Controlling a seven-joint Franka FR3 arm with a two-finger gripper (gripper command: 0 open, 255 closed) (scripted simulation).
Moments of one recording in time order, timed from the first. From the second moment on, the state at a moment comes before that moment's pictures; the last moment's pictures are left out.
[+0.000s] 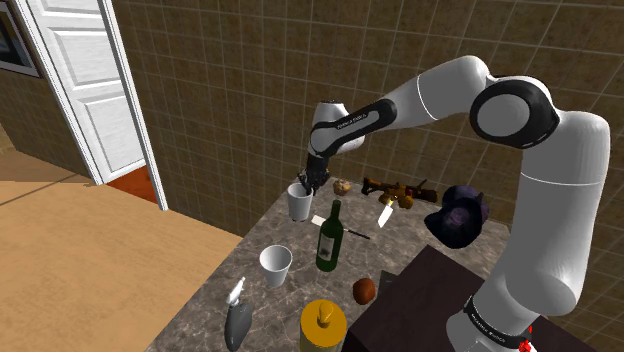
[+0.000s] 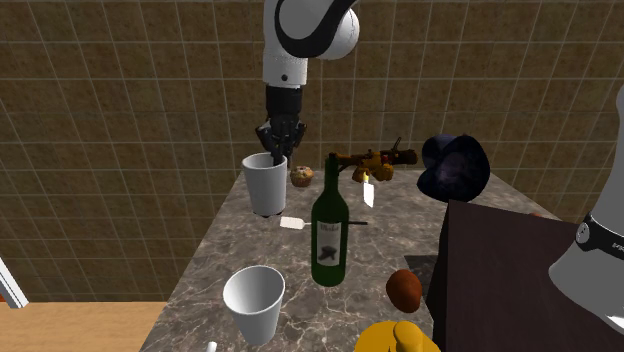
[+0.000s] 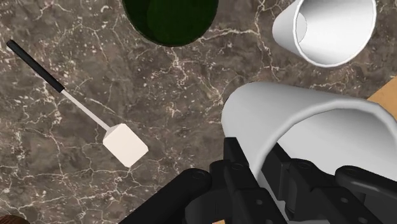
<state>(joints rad) 0.07 0.32 0.01 -1.93 0.11 2.30 0.27</state>
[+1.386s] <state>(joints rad) -0.21 0.13 -0.17 -2.20 0.16 2.32 -0.23</state>
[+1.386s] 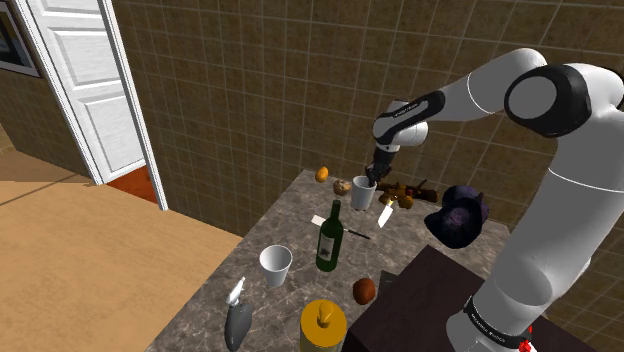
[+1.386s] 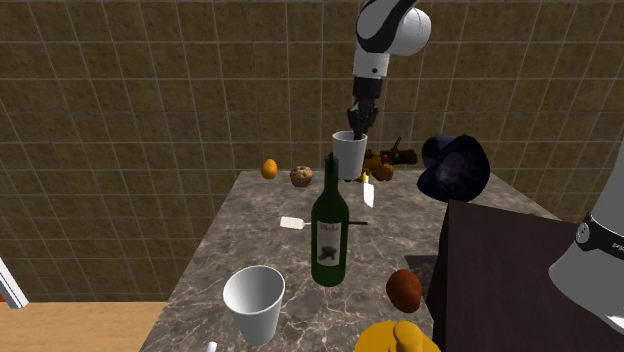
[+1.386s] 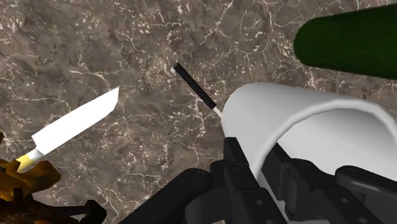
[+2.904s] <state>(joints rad) -0.47 0.28 -0.32 -2.07 0.24 2.29 -0.69</state>
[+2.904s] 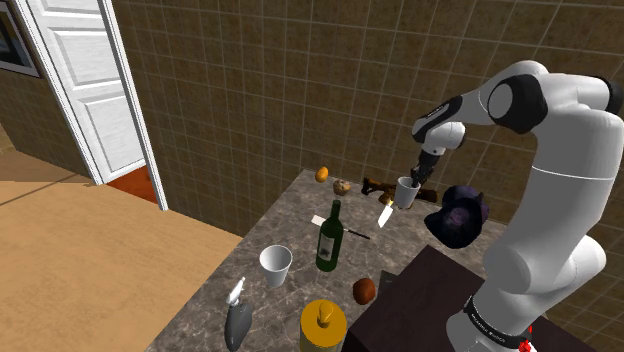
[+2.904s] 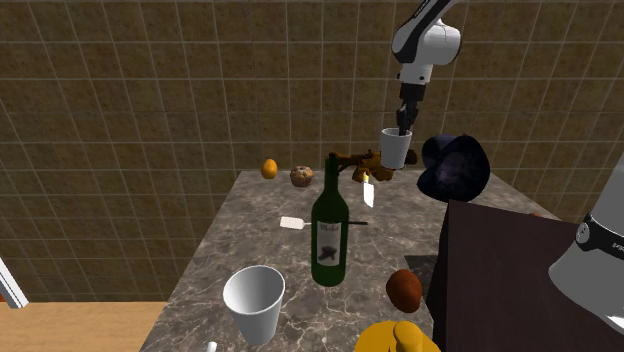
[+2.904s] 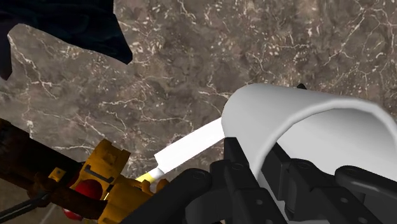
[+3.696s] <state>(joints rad) -0.50 0.40 -0.29 -2.08 0.31 2.42 -0.74</state>
